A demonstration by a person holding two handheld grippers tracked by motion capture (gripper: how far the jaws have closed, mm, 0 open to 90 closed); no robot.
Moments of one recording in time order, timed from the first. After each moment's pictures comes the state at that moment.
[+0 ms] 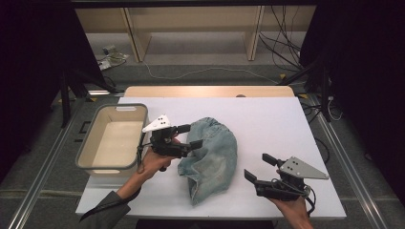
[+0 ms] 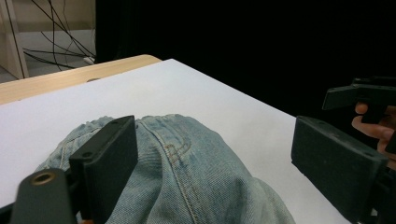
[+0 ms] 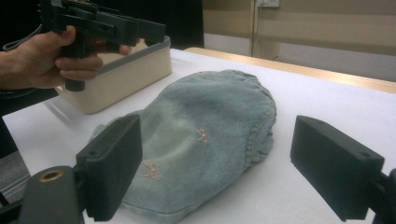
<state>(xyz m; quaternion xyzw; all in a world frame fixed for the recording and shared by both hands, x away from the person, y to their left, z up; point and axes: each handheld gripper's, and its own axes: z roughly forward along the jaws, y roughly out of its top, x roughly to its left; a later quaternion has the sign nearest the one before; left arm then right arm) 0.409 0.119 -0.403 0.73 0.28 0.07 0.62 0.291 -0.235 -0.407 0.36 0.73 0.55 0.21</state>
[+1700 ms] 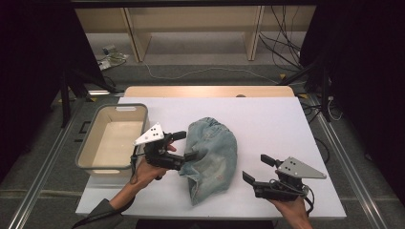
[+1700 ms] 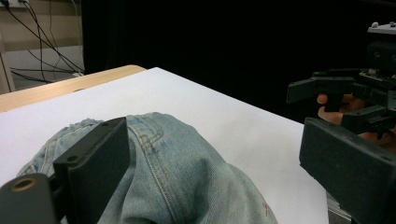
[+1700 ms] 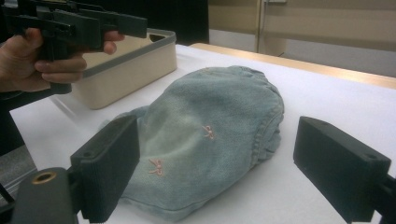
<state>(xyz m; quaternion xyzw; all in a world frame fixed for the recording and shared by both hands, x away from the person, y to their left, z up) 0.380 0.133 -0.407 0.72 0.25 0.07 0.64 0.291 -0.232 -0.408 0.35 0.73 0.54 0.20</state>
